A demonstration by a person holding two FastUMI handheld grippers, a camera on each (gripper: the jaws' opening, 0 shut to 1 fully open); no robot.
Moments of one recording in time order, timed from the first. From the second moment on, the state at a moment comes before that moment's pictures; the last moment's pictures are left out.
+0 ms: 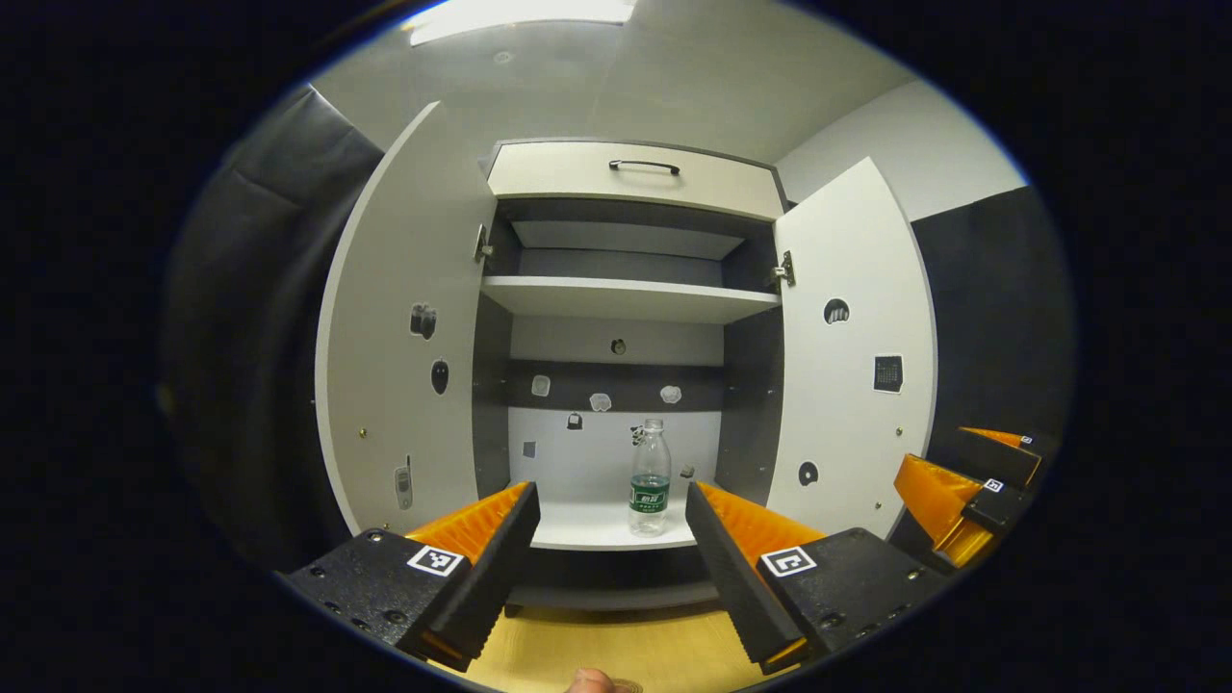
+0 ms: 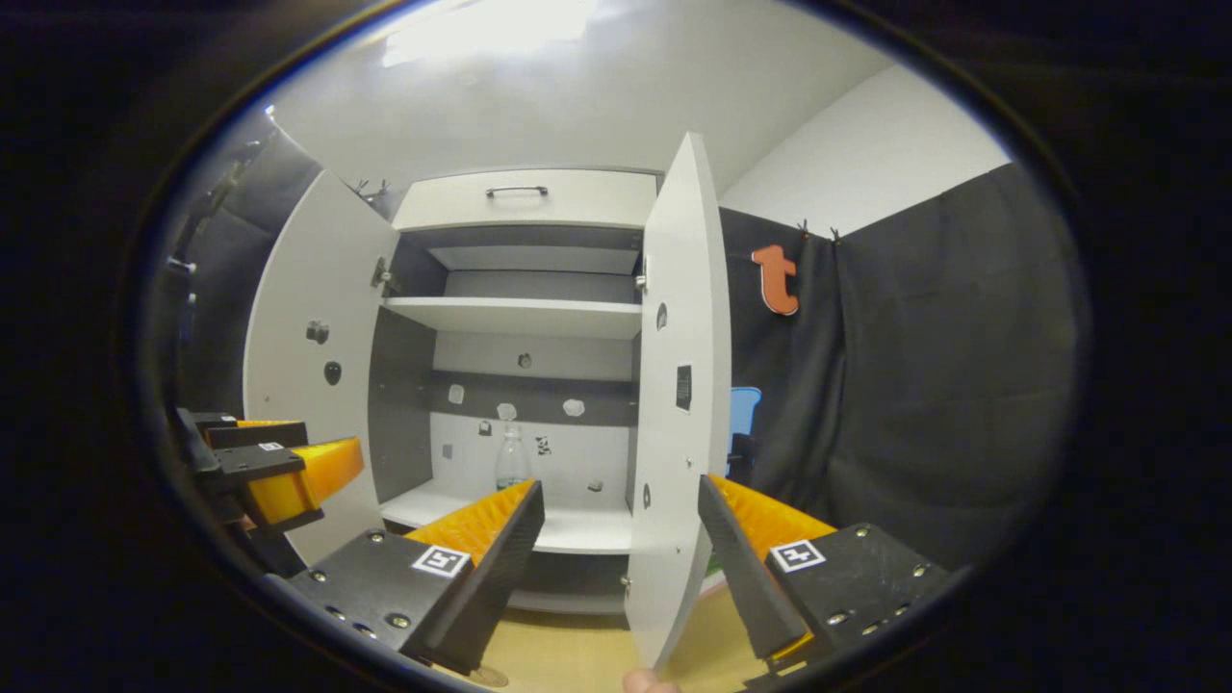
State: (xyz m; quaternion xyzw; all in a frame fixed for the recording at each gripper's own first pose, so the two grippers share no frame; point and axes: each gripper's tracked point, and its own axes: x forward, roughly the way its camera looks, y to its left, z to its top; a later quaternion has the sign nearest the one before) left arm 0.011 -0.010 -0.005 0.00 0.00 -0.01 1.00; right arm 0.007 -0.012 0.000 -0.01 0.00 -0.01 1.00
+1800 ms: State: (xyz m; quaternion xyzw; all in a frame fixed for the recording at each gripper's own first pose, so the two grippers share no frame) left arm 0.336 -0.052 -0.131 0.02 0.12 -0.04 0.99; right arm -0.010 -0.150 -0.018 -0.07 0.01 -0.23 0.97
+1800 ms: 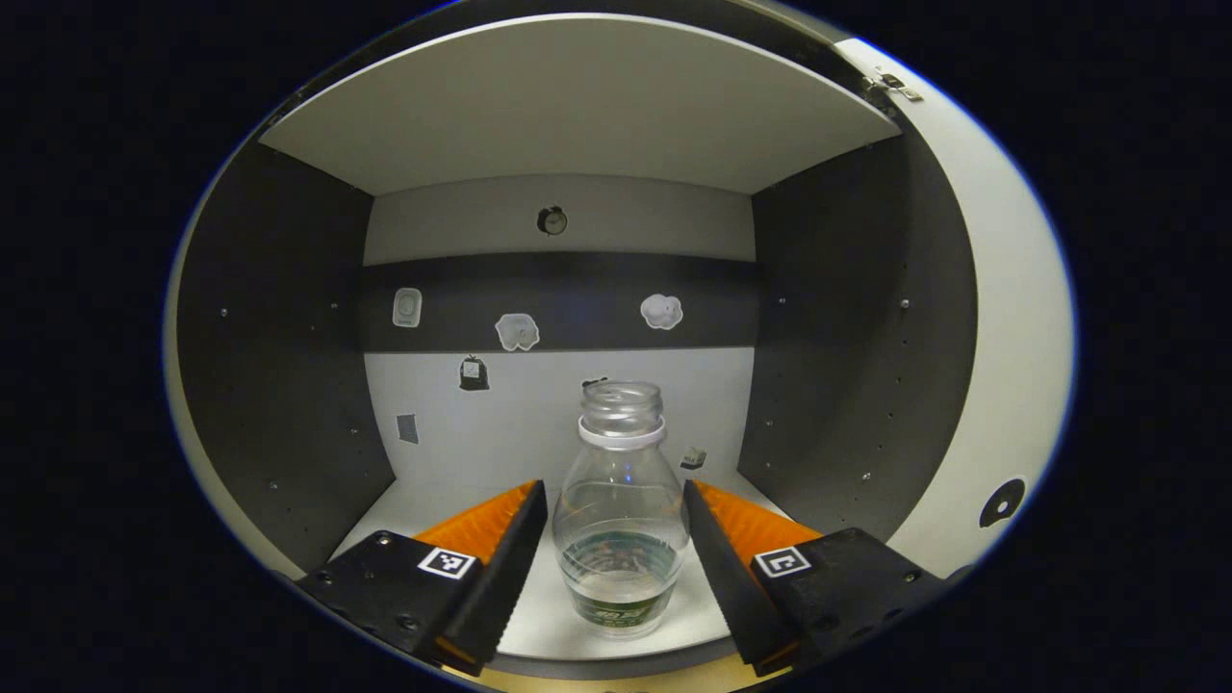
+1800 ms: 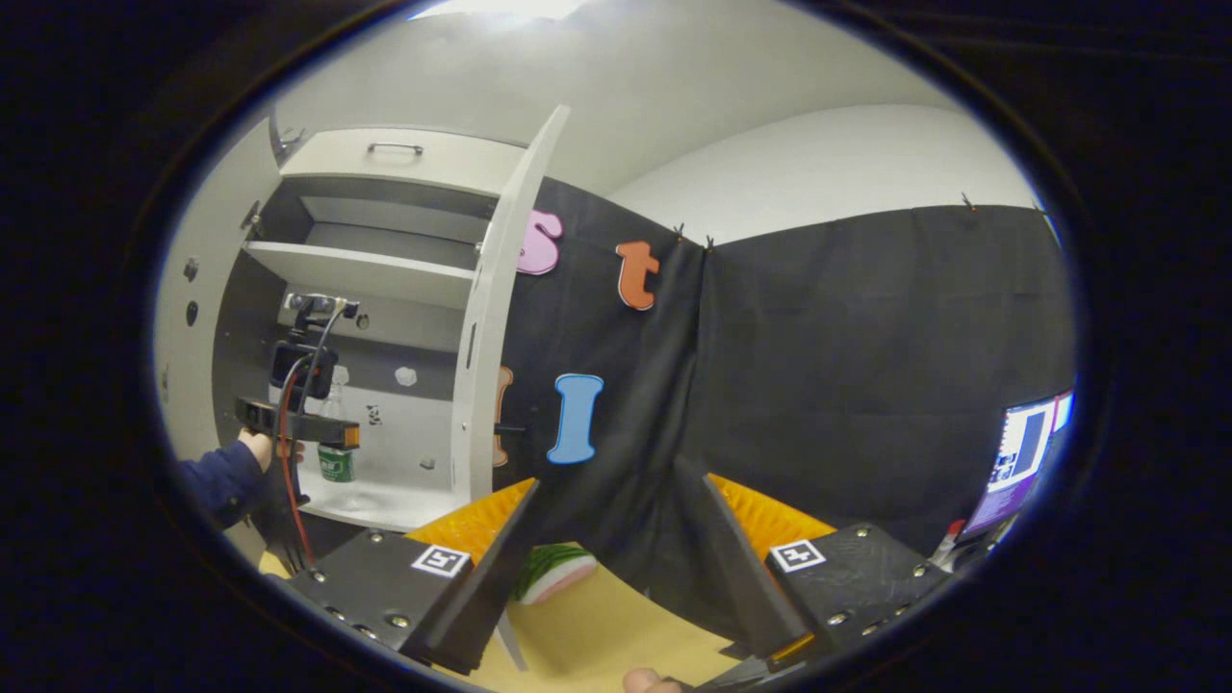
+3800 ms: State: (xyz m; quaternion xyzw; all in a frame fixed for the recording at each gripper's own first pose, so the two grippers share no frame) left arm 0.065 -0.001 -0.314 -0.04 0.21 -0.16 0.96; right arm -0.045 -0.144 0.017 -0.06 -0.03 -0.15 0.99
